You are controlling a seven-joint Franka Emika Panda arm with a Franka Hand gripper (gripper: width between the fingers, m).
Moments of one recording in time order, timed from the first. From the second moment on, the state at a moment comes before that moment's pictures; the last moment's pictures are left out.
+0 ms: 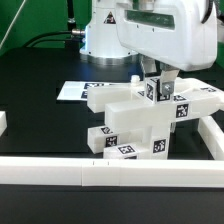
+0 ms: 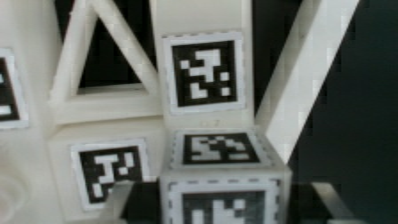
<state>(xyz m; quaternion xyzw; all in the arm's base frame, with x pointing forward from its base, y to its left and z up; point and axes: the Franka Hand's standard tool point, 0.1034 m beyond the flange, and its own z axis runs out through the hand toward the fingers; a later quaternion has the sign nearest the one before) 0.621 0.040 0.116 -0.78 0.63 0.00 0.05</state>
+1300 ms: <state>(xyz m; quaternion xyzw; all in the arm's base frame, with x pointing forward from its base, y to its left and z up) 0.623 0.045 0.117 -0.76 0.65 0.01 0.06</state>
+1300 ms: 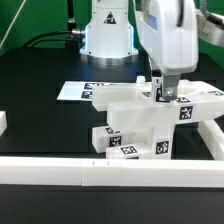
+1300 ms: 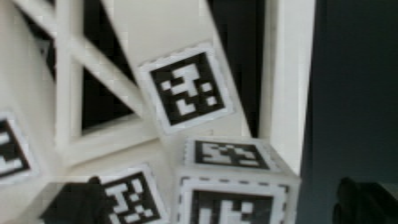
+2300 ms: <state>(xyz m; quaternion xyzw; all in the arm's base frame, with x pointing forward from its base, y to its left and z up) 0.623 0.045 0.115 -0.99 0.15 -0.01 -0.01</state>
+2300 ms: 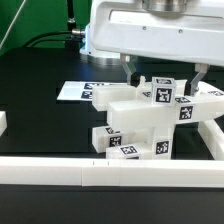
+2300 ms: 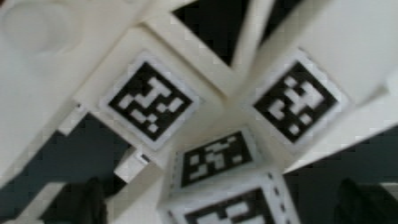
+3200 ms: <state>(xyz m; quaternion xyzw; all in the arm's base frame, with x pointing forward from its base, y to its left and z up) 0.623 0.042 0.115 -1.00 0.02 -0.01 -0.02</state>
